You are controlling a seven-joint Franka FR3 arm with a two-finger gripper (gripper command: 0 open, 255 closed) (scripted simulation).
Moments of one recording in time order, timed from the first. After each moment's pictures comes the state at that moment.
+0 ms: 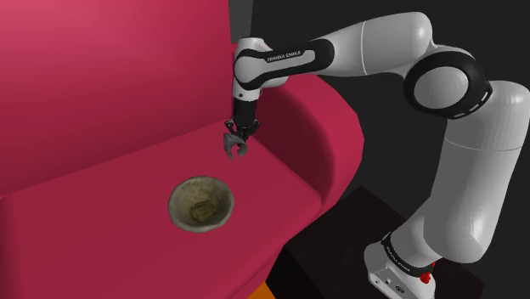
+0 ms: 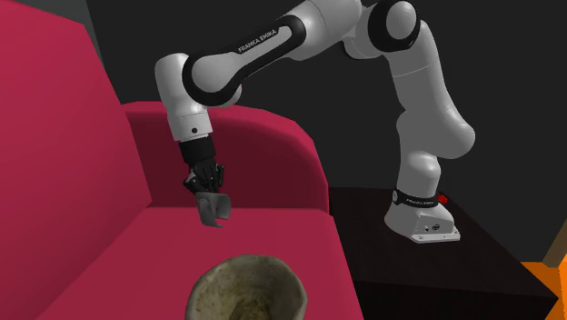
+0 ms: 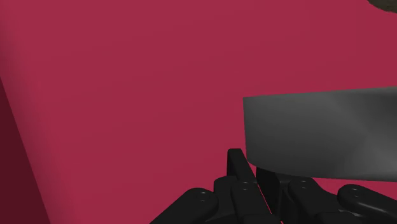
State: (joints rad) arm 0.11 0.45 0.20 -1.64 0.15 1.90 0.43
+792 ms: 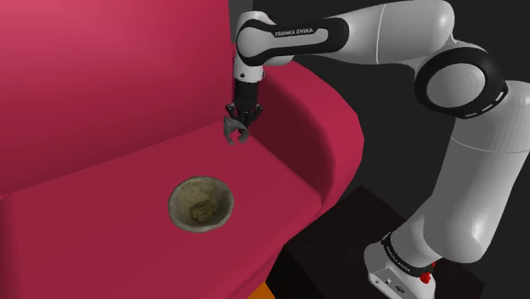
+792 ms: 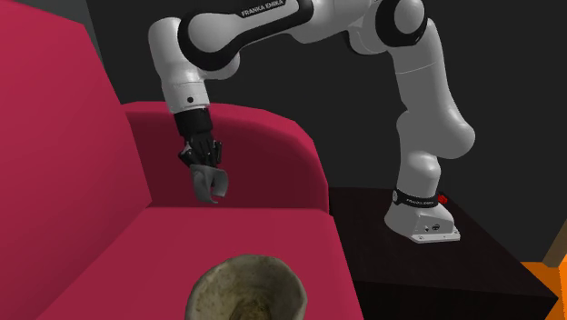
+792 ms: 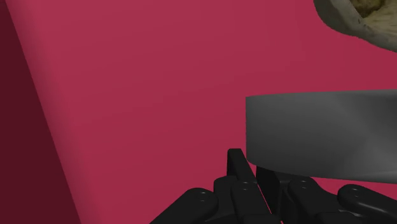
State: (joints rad) arm 0.11 0.39 0.20 -1.56 0.16 1.76 0.45
